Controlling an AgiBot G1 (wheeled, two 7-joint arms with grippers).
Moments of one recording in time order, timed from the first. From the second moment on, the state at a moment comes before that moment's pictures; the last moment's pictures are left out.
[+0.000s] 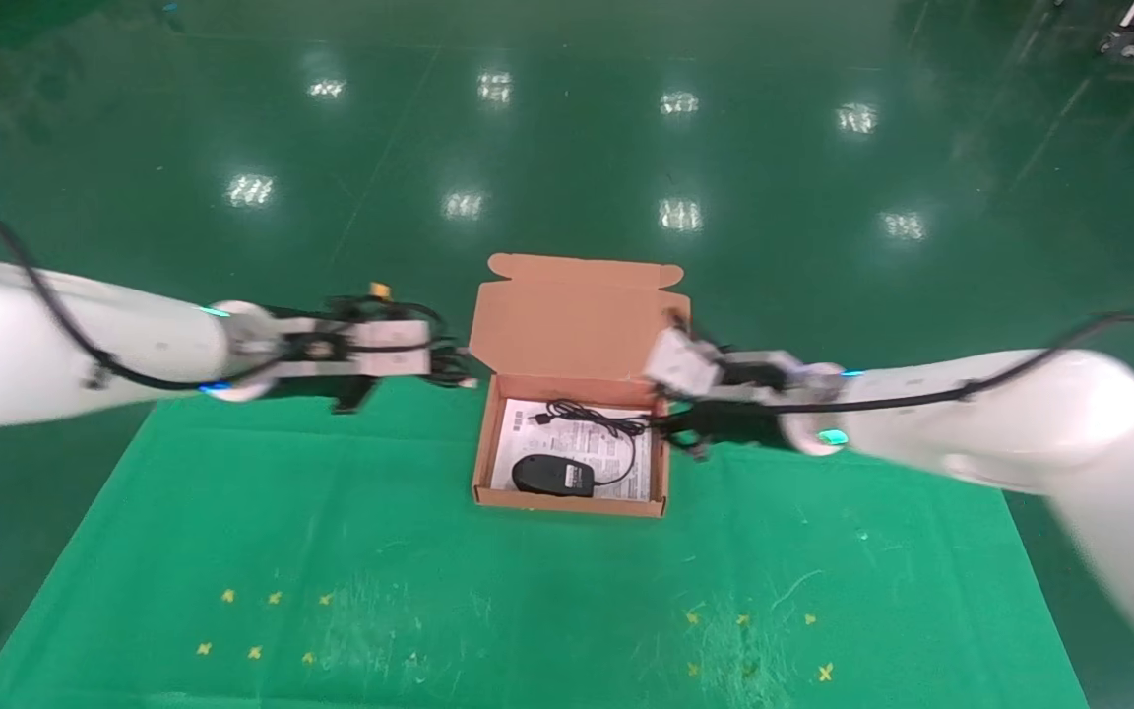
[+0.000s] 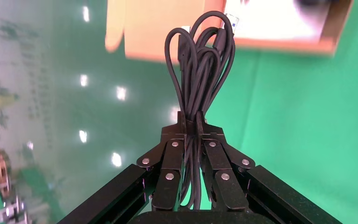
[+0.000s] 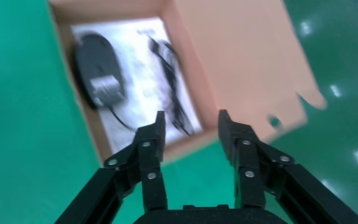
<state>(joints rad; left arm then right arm) -1.61 1.13 0.95 -0.92 2.16 0.86 -0.34 1.57 -1.18 -0.92 0.58 -1.60 -0.74 0.09</state>
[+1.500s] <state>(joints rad) -1.56 1.34 1.15 -0.73 1.83 0.57 -0.20 1.53 -0.79 -0.95 1.19 -1.84 -0.77 0.52</state>
